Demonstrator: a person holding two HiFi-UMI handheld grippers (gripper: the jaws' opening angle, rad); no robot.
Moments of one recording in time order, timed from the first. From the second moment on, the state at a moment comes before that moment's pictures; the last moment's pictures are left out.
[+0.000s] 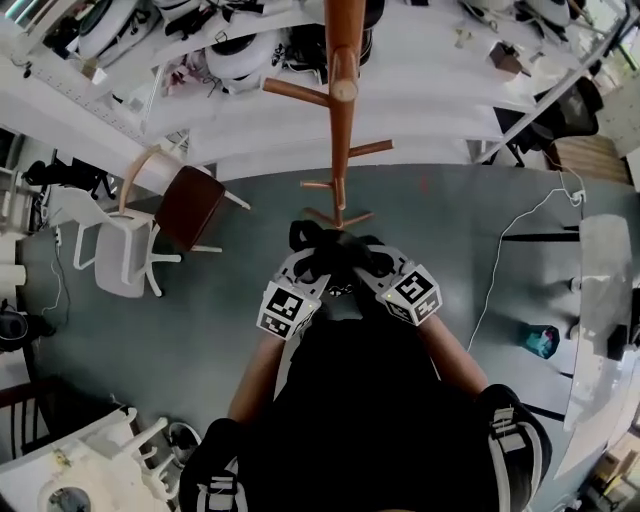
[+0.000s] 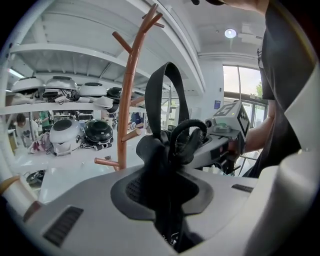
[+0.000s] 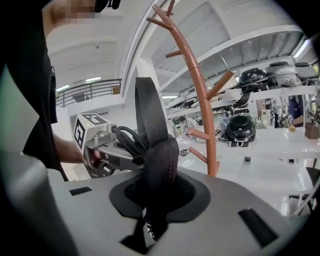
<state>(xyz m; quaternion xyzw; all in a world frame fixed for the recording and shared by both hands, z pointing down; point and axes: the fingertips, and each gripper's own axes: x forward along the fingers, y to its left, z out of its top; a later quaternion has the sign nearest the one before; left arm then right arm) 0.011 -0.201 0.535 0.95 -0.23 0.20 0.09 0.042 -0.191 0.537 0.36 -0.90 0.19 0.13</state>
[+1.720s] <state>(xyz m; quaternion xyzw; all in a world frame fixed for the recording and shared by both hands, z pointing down) 0.060 -0.318 0.630 0.90 -0.32 0.26 0.16 0.093 -0.313 0.634 0.27 -0.92 0.21 0.20</state>
